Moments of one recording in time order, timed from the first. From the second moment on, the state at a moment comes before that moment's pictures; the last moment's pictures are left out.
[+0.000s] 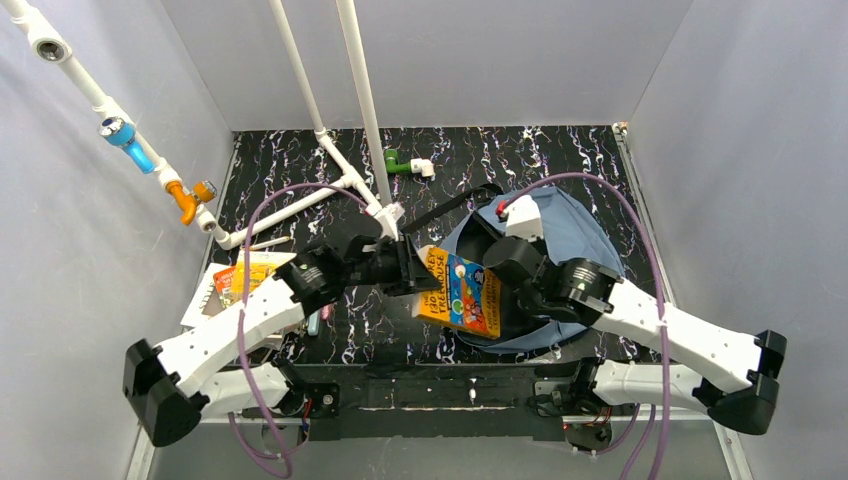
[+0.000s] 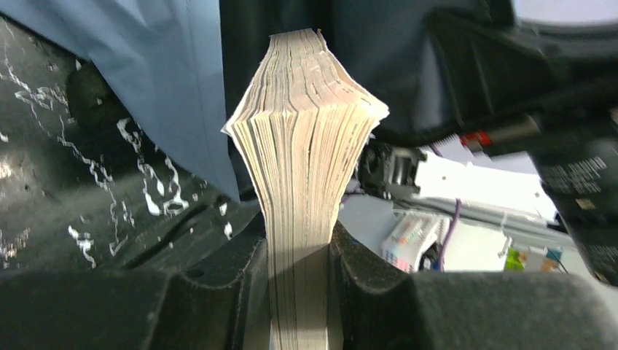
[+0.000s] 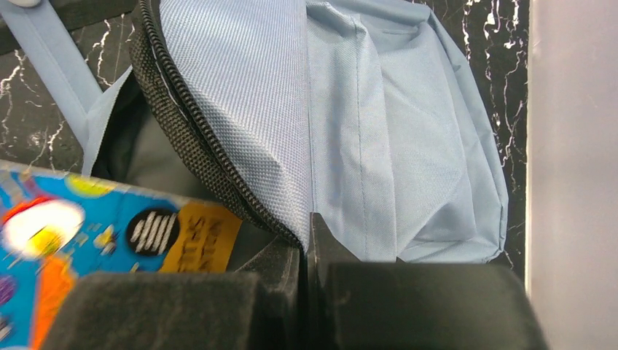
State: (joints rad) left arm -0.81 1.06 0.94 -0.46 0.31 -0.97; right arm 1.11 1.06 1.08 -0.89 0.87 0.44
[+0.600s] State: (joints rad) left arm -0.94 1.49 0.90 0.15 0.05 -1.25; right arm 1.09 0.97 1.09 -0.91 0.82 0.54
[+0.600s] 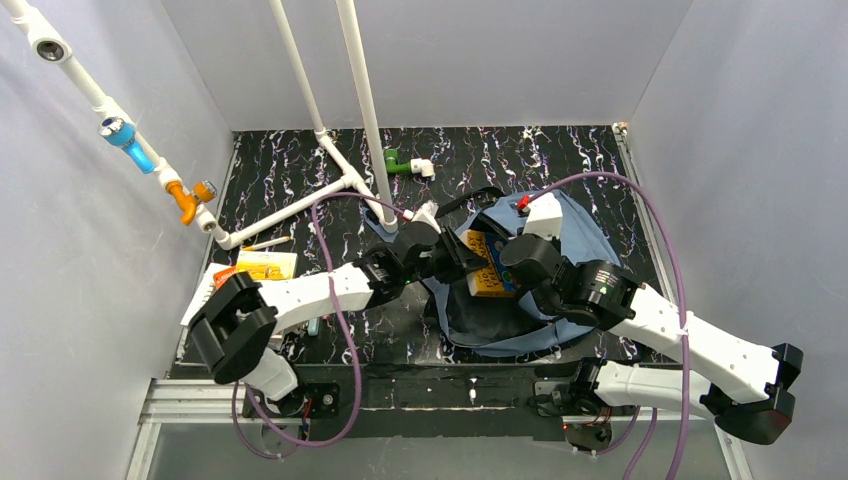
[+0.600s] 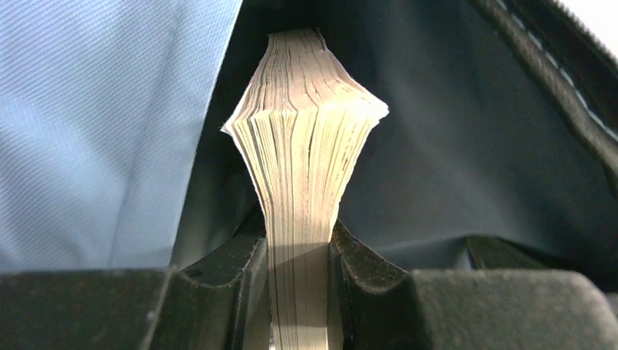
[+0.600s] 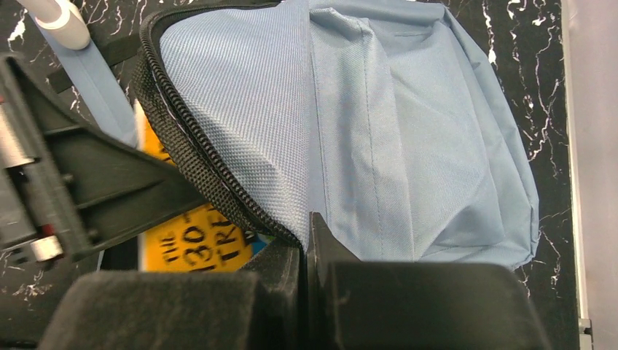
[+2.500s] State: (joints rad) left arm -1.01 1.13 1.09 -0.40 0.01 -0.77; right arm 0.92 1.11 1.05 -0.76 0.67 0.50
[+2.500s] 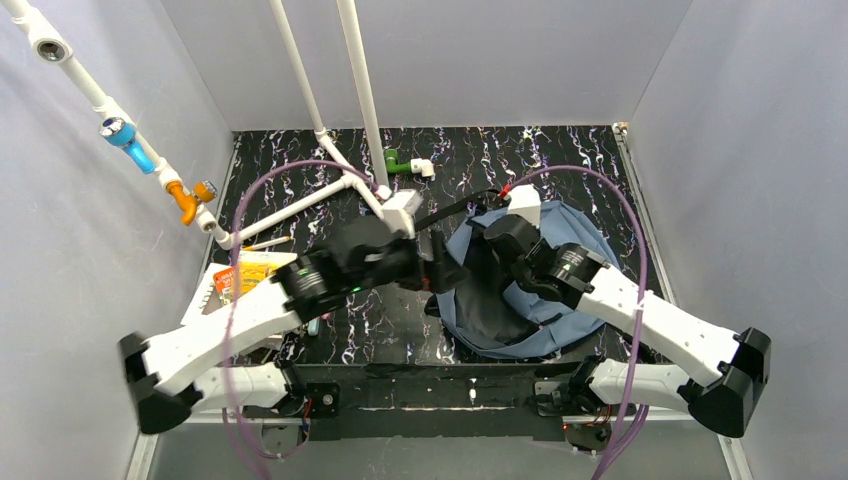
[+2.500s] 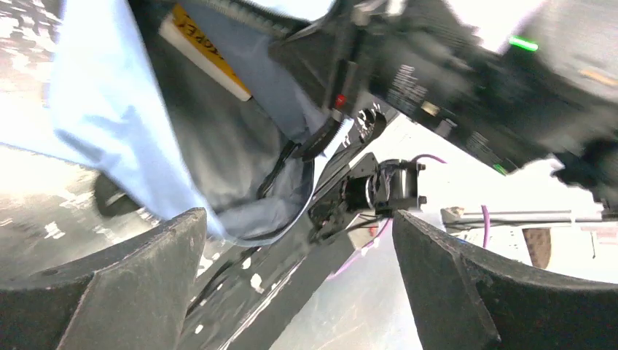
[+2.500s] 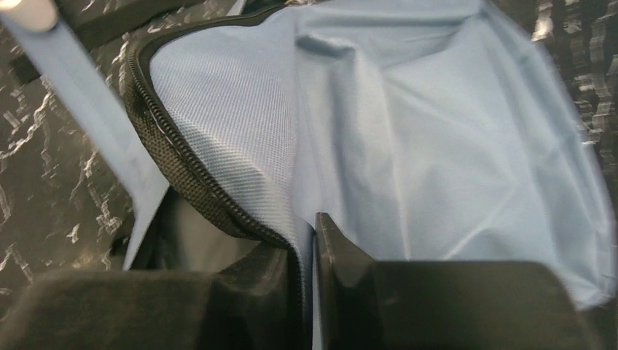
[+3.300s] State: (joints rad) left arm -1.01 0.52 1.40 -1.00 -0.43 -0.41; right arm 1.33 1.86 1.27 0.21 0.15 0.75
